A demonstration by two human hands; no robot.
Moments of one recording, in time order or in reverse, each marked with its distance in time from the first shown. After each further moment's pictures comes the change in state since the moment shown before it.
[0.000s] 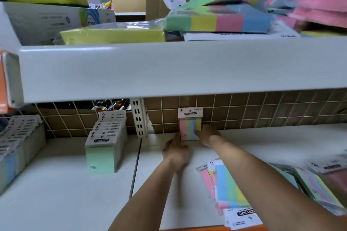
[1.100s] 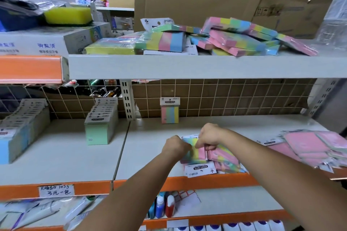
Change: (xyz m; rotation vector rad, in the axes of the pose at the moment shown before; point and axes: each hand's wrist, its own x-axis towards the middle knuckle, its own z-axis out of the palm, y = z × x) left_hand -0.126 0.062 0.034 0.084 -0.082 -0.152; right_hand -0.160 0.052 -0.093 -0.096 -0.253 0.001
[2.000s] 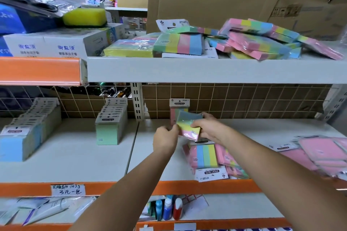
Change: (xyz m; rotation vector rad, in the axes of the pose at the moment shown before) left_hand 0.007 -0.022 -0.047 -0.453 0.327 0.057; right_hand 0.013 -0.046 0.008 0.977 0.001 -0.087
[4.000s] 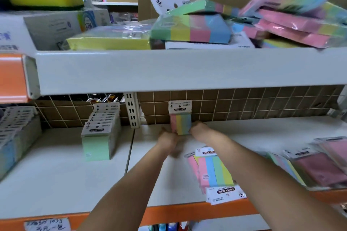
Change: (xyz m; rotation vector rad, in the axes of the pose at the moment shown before) left_hand 0.108 -0.025 0.037 0.218 -0.207 -0.071; right_hand 0.106 0.024 0.024 -0.711 0.068 0.053
